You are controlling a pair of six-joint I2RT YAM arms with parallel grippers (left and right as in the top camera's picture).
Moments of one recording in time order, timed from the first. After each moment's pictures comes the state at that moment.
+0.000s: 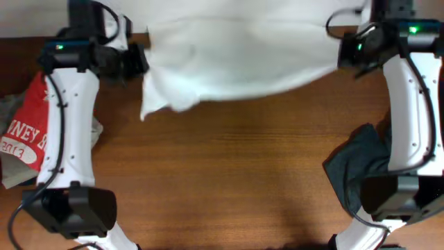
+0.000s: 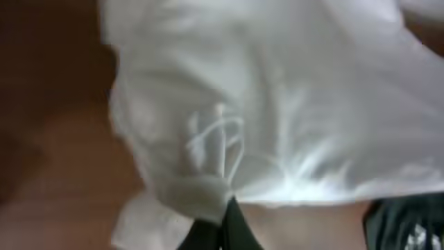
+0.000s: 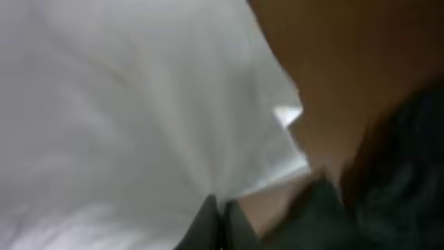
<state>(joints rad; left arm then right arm) -0.01 1.88 2.02 -1.23 0.35 -0.20 -0.07 1.91 2.14 -1.36 0.03 0.10</state>
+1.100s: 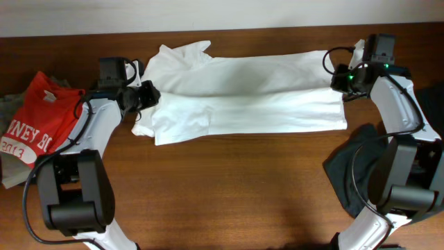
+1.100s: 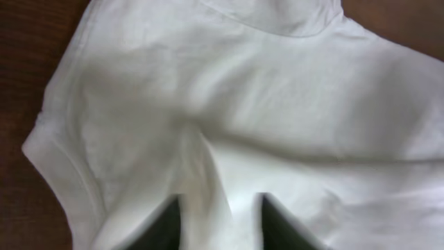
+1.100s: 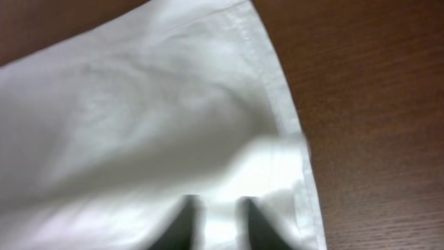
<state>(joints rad) 0.04 1.90 1.33 -0.42 0.34 -0.26 -0.20 1.94 1.53 -0.64 -0.18 0.13</state>
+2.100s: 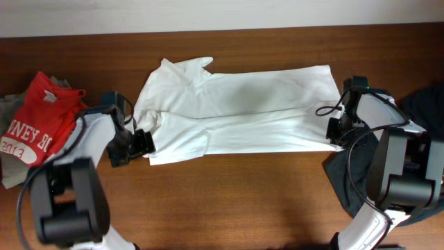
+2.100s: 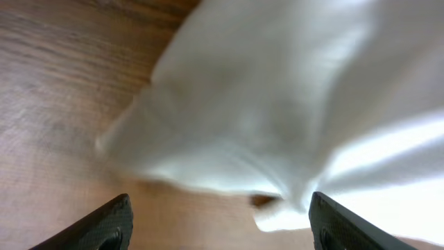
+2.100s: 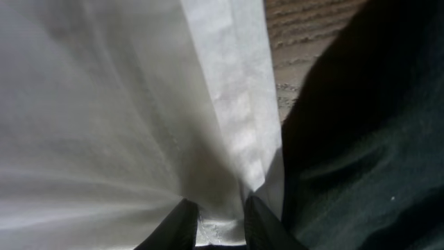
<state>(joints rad) 0.10 1.83 1.15 -0.91 0.11 -0.22 -0.19 1.98 1.28 -0.93 0.12 0.15</state>
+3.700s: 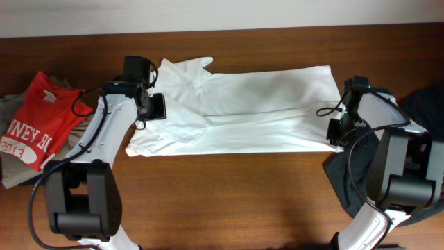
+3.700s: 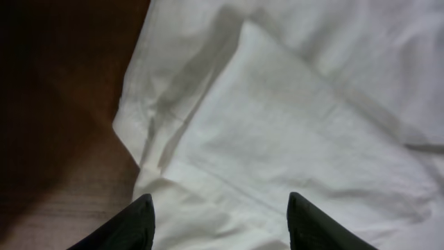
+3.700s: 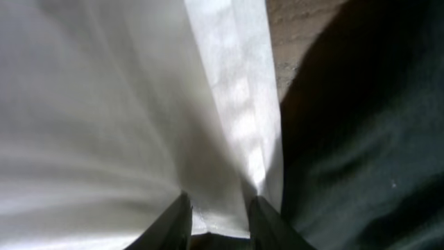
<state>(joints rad) -0.10 1.86 1.40 -0.79 -0.07 -0.17 -0.19 1.97 1.30 -1.00 0.10 0.16</state>
